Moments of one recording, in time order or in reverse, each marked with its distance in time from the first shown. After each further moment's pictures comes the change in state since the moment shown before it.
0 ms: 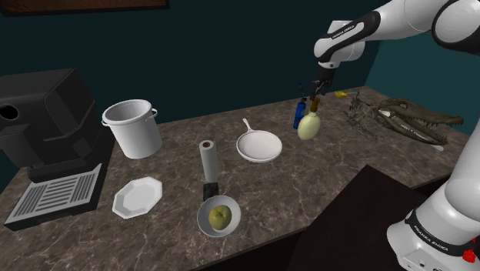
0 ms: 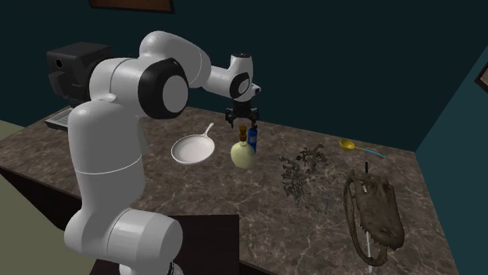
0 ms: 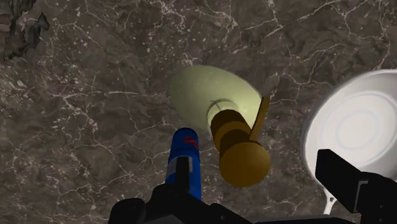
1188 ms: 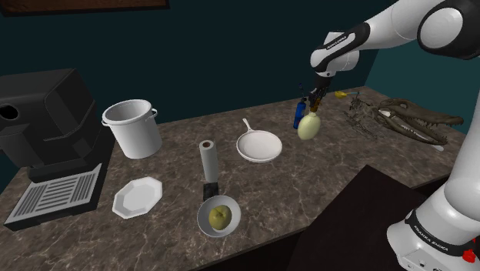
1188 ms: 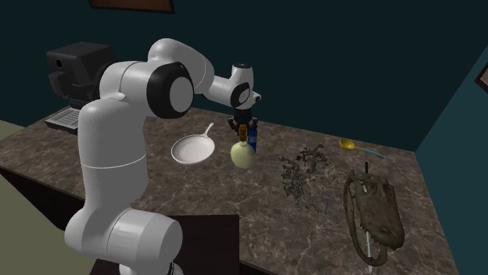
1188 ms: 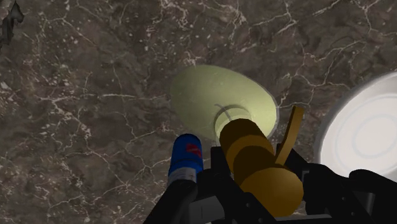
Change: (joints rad) arm -0.010 0.071 0.010 -0.008 0.027 0.077 -0.018
